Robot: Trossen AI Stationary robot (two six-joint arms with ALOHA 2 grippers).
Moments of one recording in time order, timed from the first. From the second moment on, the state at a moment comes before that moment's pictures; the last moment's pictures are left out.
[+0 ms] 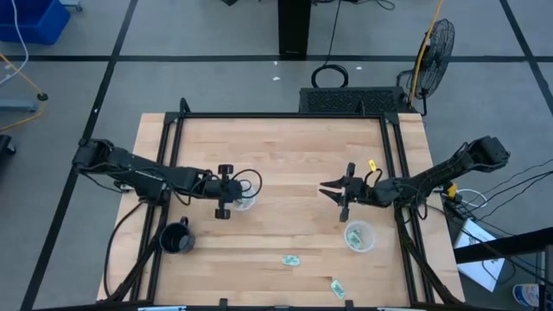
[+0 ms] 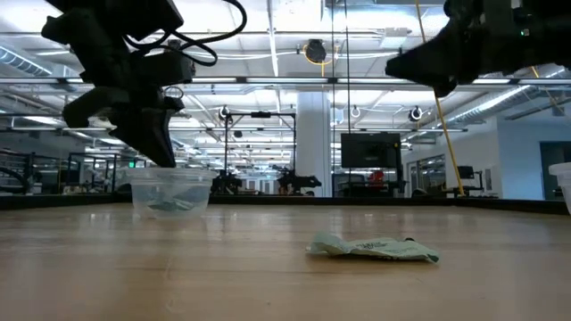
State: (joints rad) left arm -0.13 1.32 0.68 -0.39 -0.25 0.07; right arm 0.32 1.05 0.24 0.72 0.52 0.06
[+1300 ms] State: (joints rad) left arm -0.11 1.30 0.80 -0.29 -0.27 0.16; right arm 0.55 1.85 0.89 0.43 0.26 0.34
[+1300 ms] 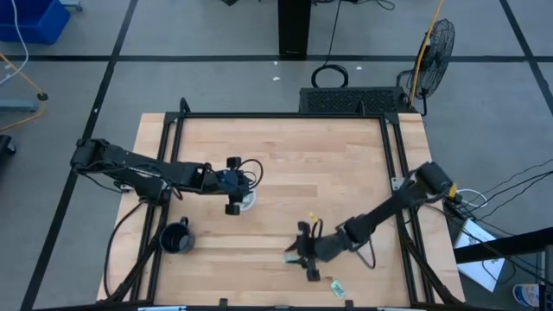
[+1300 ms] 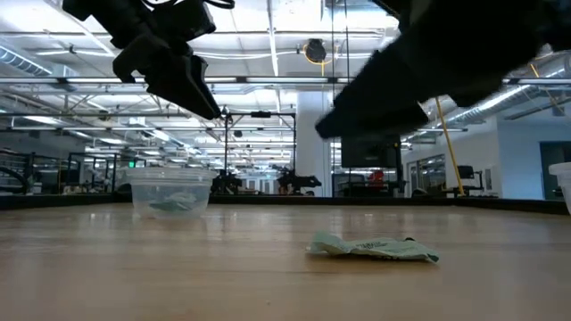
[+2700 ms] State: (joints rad) left arm -0.11 1.30 0.79 -0.29 -0.27 0.19; right arm 0.54 1.96 0.94 0.26 0.44 0.24
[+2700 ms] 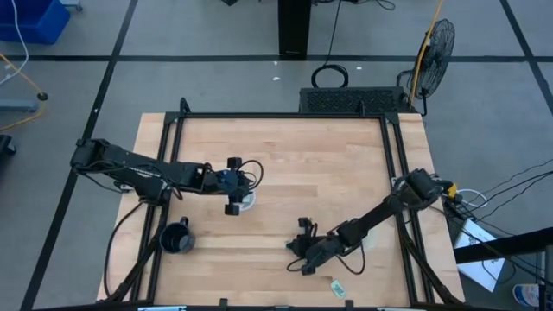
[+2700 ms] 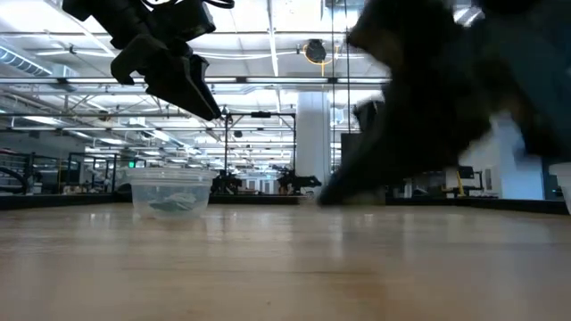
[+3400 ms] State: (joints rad) left arm -0.11 1.30 0.79 -0.29 -0.27 0.19; right arm 0.74 1.39 0.95 -0.78 0.18 1.34
